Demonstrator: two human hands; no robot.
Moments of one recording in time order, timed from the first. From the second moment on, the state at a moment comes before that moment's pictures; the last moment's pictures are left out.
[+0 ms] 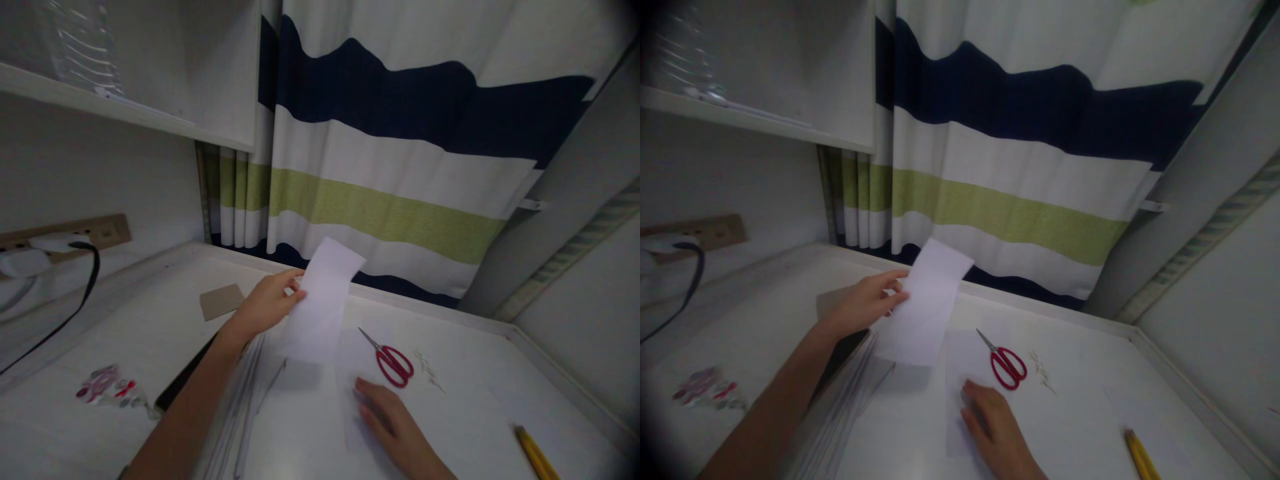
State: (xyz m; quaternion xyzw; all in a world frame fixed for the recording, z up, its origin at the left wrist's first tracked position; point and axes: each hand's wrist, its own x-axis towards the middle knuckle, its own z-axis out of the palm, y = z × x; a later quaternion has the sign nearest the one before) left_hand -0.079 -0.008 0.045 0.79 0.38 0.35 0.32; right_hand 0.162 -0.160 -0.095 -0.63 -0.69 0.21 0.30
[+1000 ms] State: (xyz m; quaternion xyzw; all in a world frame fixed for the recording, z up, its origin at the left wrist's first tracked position) left_hand -0.036 -0.029 0.032 0.73 0.21 0.28 0.59; right_hand 0.154 -0.116 0.012 -0.52 -0.51 0.38 0.58
